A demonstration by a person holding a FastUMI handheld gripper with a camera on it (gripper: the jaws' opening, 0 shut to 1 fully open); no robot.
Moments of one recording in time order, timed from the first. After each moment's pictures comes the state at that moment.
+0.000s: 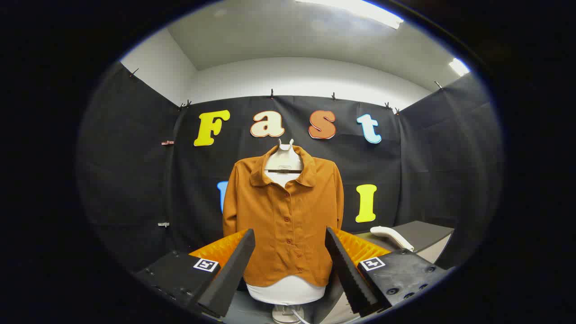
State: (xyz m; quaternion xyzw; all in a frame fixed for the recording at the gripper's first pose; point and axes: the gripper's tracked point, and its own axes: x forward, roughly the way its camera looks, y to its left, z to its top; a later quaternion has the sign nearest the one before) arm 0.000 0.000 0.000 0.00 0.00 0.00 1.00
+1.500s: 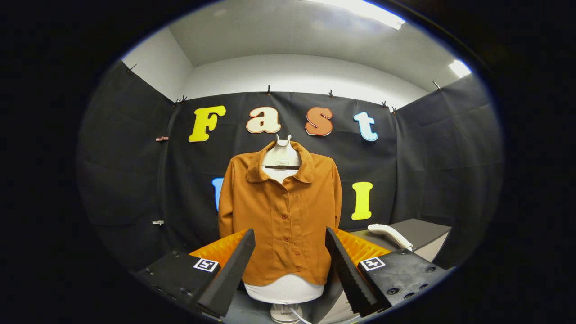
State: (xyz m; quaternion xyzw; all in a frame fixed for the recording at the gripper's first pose) arm 0.008 0.007 -0.007 -0.01 0.01 -0.03 1.00
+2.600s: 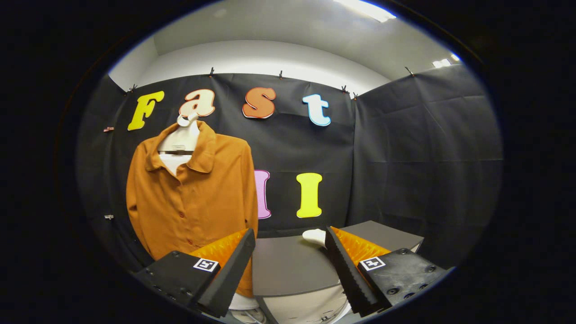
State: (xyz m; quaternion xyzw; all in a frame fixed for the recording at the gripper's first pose) arm 0.133 -0.251 -0.045 -0.02 0.05 -0.15 0.99
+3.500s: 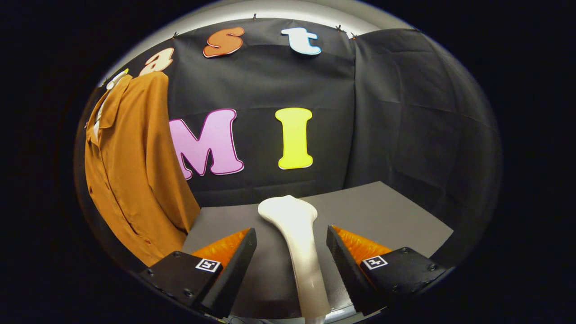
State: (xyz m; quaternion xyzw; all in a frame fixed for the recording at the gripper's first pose) arm 0.238 -0.381 -0.189 0.03 0.26 -0.14 0.96
